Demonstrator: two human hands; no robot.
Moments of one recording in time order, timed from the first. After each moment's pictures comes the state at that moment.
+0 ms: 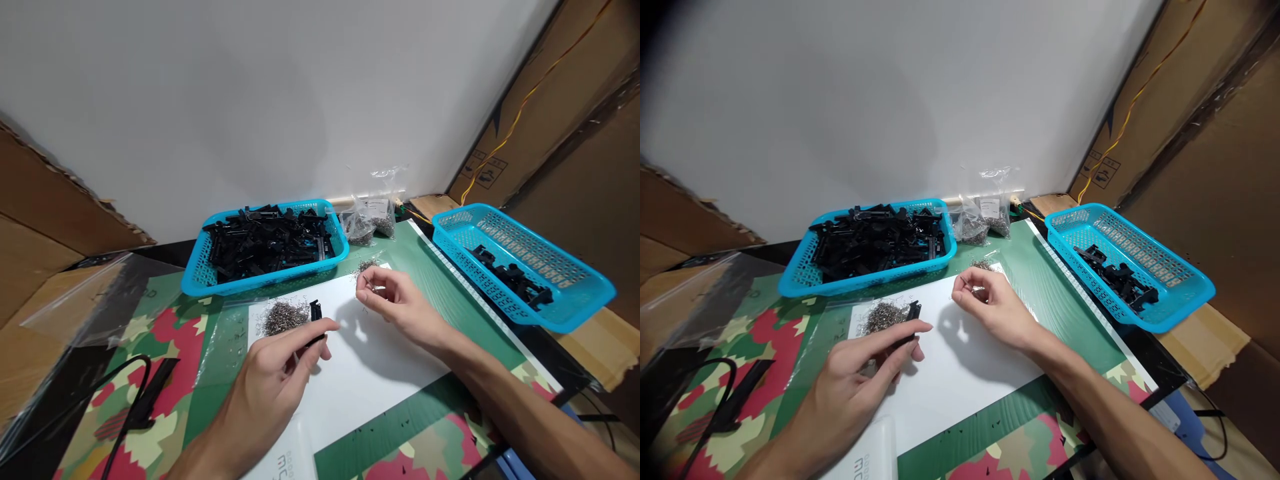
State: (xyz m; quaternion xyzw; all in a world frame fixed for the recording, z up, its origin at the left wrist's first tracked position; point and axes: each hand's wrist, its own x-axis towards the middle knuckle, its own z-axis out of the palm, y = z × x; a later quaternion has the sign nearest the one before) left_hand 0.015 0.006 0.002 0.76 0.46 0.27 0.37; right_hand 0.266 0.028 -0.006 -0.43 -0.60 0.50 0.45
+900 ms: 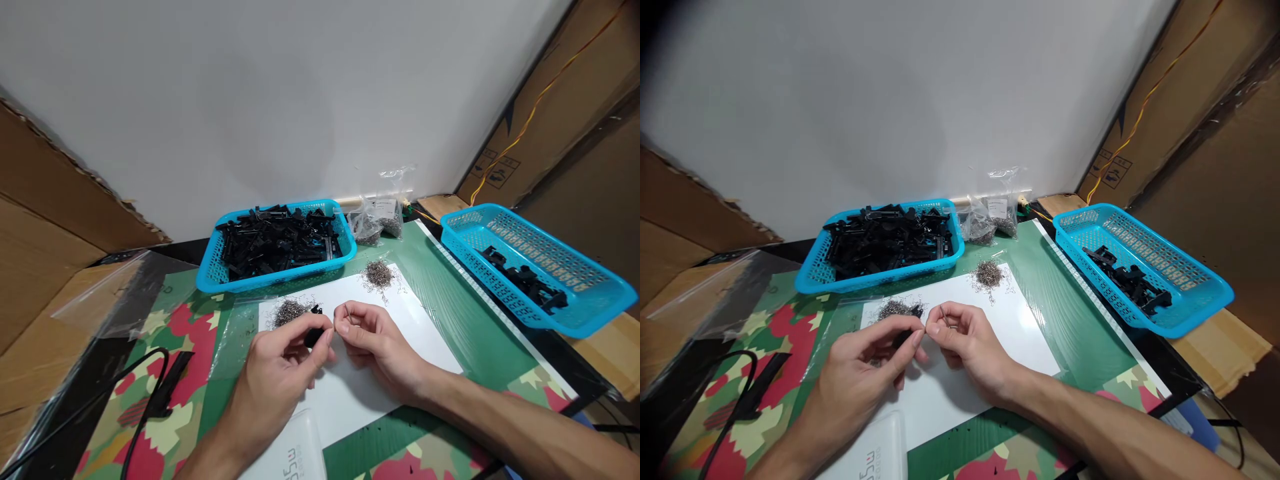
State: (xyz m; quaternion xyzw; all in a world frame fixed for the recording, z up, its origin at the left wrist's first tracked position) left_hand 0.014 0.005 -0.003 0.68 0.50 0.28 0.46; right_hand 0.205 -0.003 -0.035 -0.30 -0.33 0.75 0.49
